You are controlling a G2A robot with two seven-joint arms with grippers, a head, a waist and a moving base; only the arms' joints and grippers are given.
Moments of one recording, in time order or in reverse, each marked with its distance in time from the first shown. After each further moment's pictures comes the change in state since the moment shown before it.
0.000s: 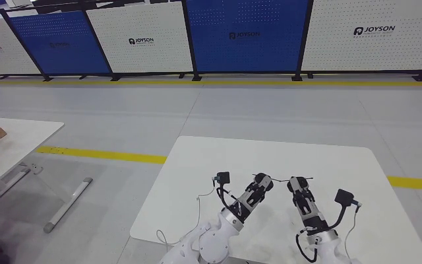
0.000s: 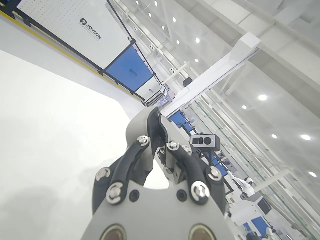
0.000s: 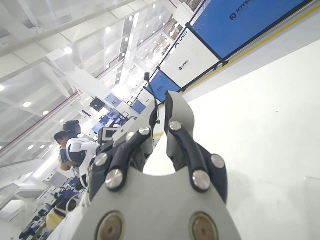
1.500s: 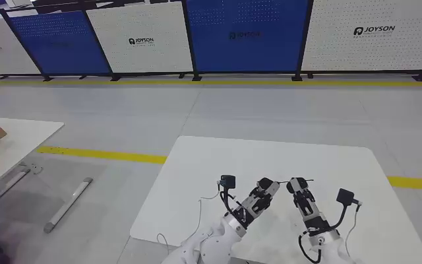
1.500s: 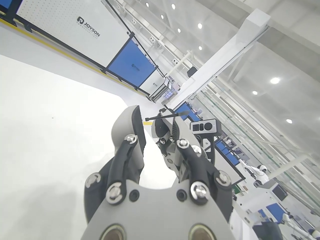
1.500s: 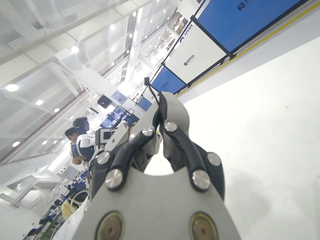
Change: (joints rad) left arm 0.026 -0.004 0.012 -0.034 0.126 0.031 -0.020; right arm 0.000 0.008 0.017 0.004 0.060 -0.038 0.052
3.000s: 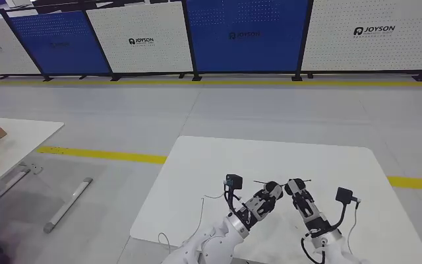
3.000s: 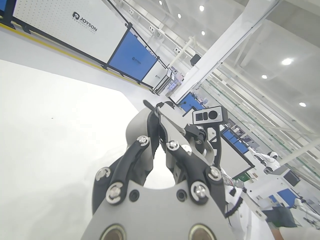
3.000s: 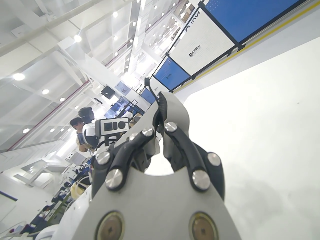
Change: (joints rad) left arm -0.005 -0.001 0.004 -0.021 0.084 0.028 -0.055; right arm -0.001 0.016 0.029 -0.018 0.042 -0.030 0.114
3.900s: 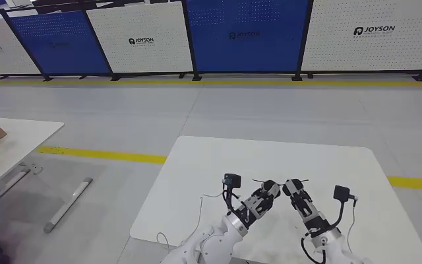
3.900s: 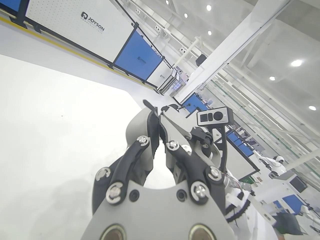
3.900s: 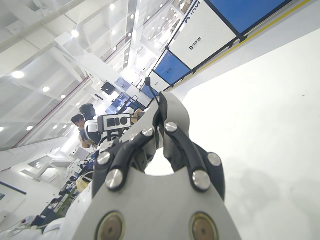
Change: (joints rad) left arm -0.002 0.000 -0.007 -0.002 -0.005 0.042 -0.004; right arm 0.008 0.006 -0.003 -0.010 0.025 0.032 0.047
